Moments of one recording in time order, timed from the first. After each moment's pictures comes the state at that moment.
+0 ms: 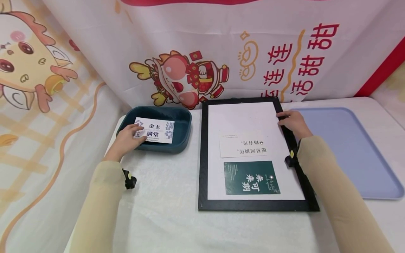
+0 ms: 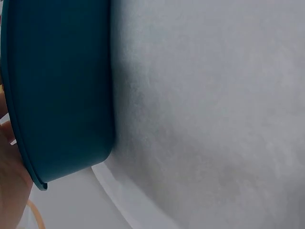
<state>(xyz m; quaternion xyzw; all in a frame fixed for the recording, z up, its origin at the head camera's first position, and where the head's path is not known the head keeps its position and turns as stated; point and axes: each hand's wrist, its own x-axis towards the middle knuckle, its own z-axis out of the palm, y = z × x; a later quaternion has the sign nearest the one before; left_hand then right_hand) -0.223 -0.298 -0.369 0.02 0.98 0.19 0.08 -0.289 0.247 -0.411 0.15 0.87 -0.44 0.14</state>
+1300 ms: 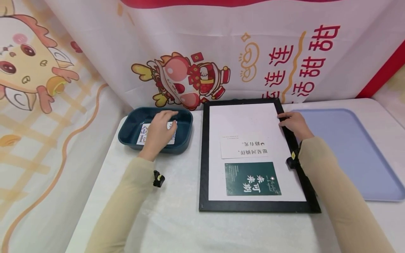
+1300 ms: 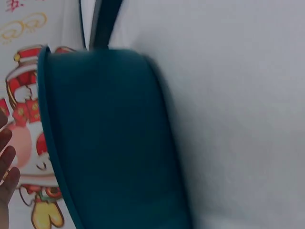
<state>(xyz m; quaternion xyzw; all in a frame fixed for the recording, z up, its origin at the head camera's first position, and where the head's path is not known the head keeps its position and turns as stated) -0.224 -0.183 -0.354 0.12 0.95 0.23 -0.16 -0.286 0.246 -0.408 0.14 0.87 -0.45 0.14</state>
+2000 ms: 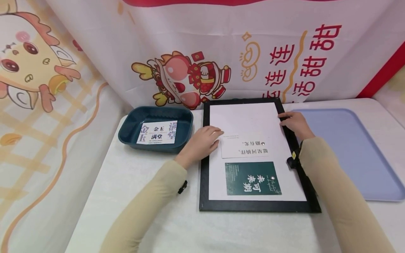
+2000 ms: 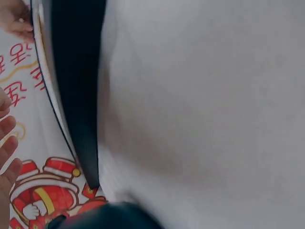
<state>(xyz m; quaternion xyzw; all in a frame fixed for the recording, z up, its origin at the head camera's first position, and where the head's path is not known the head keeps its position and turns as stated) -0.210 -0.086 -0.383 0.32 0.94 0.06 -0.04 -0.283 0.246 -0.404 0.15 0.87 -0.45 0.15</state>
